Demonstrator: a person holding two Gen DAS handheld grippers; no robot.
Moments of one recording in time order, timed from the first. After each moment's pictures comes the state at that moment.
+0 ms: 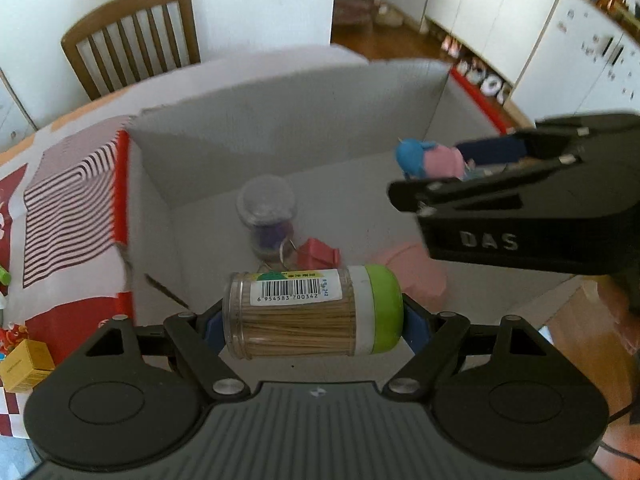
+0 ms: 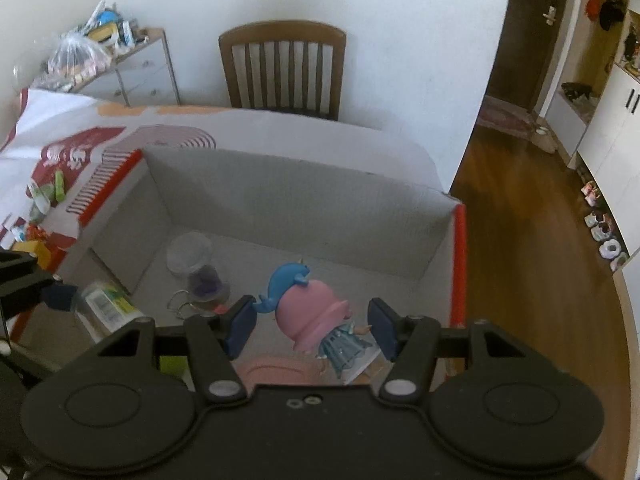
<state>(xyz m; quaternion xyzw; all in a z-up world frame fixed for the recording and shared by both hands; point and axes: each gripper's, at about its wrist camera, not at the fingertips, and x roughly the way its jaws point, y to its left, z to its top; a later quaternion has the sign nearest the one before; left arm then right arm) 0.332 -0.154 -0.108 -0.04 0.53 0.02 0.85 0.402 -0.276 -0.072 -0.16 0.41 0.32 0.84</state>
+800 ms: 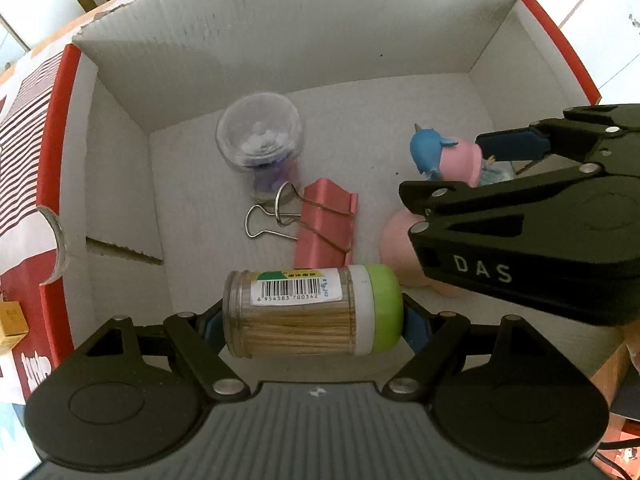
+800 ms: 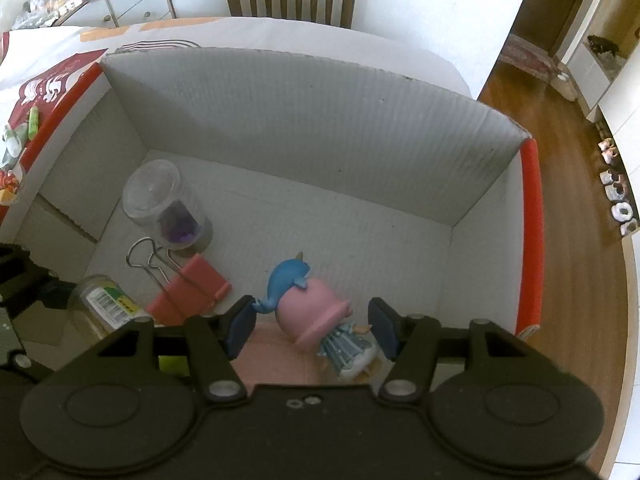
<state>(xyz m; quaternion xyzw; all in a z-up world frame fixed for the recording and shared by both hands) 0.377 -0.149 -0.154 -0.07 0.63 0.05 0.77 0.427 -0.251 -0.117 -0.21 0.51 0.31 0.77</state>
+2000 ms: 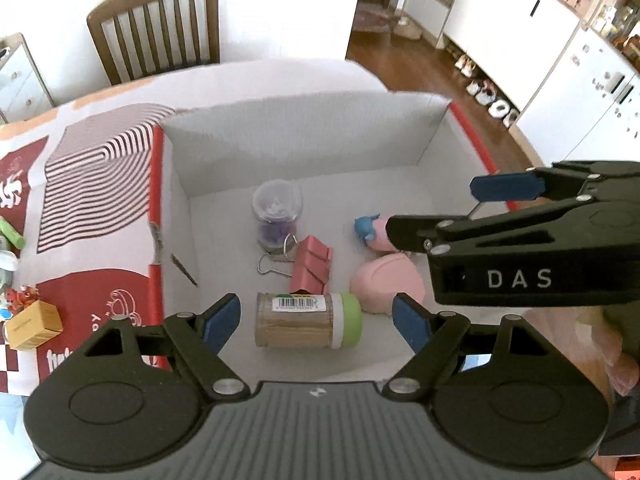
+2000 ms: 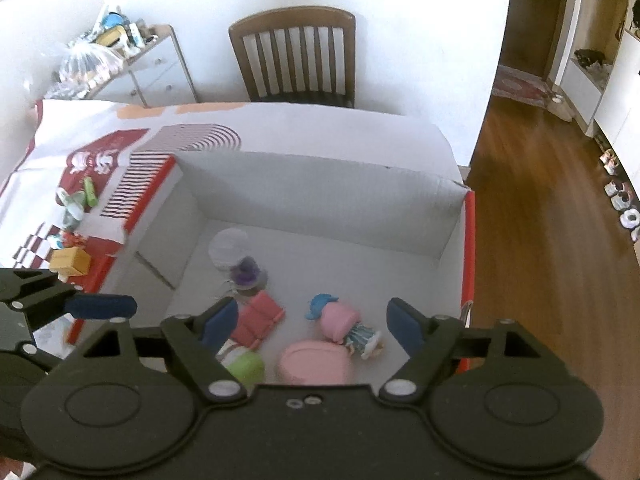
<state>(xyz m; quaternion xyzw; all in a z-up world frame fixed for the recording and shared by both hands) 0.311 -0.144 -0.069 -0.09 0.51 0.05 0.85 0.387 -0.285 -0.045 -0.12 0.45 0.34 0.81</state>
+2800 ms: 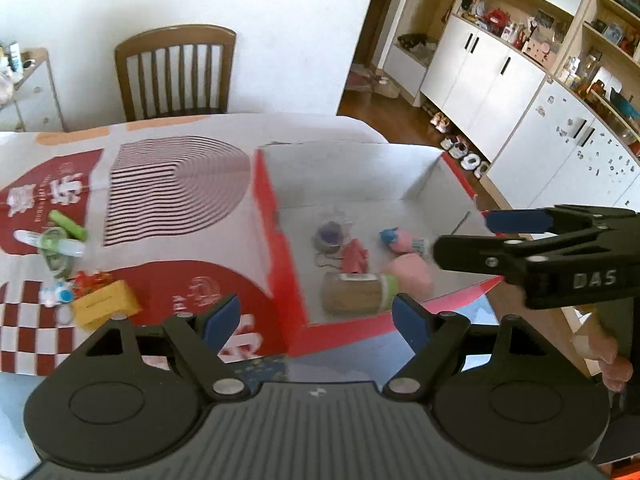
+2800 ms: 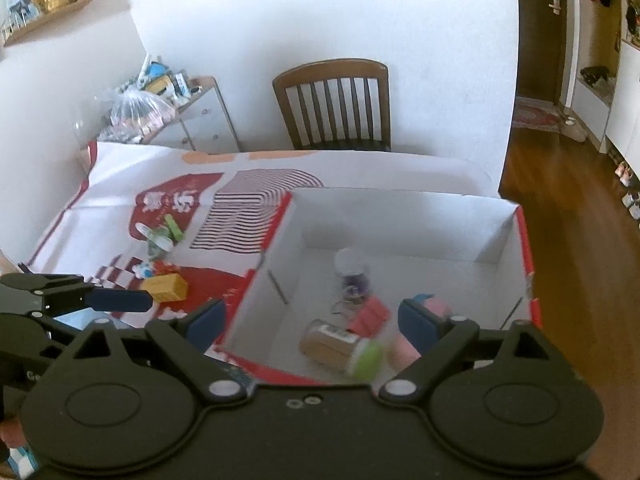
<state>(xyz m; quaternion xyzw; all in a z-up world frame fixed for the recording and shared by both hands) 0.195 -0.063 -0.026 -0.12 0.43 0.02 0.90 0.290 -0.273 0.007 -0.05 0.40 0.37 0.83</state>
